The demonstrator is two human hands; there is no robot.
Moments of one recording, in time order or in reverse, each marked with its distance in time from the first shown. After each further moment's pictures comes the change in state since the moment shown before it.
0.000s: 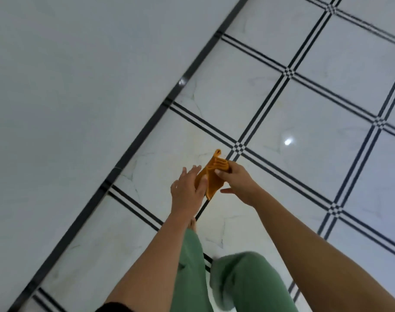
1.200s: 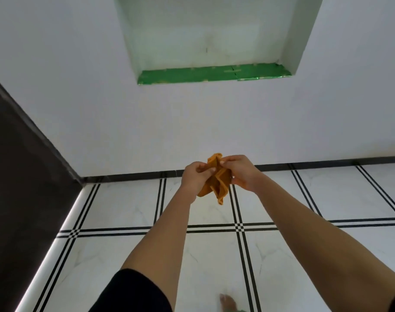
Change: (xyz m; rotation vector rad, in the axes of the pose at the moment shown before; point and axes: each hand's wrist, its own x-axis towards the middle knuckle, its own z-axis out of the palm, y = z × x) left_hand -0.275 0.415 0.028 -0.844 0.914 -0.343; right_hand -0.320 -0.144 -0.270 -0.446 -0.741 -0.510
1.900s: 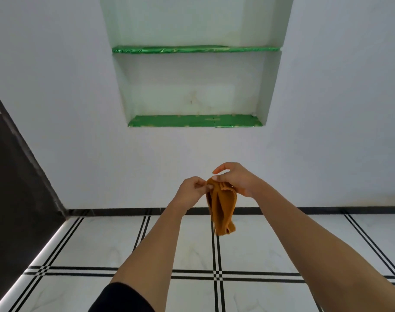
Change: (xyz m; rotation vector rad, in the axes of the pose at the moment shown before) left_hand -0.025 0.093 0.114 0.157 -0.024 0.242; right_hand -0.041 -0.071 -0.148 -0.402 -0.013 -0.163
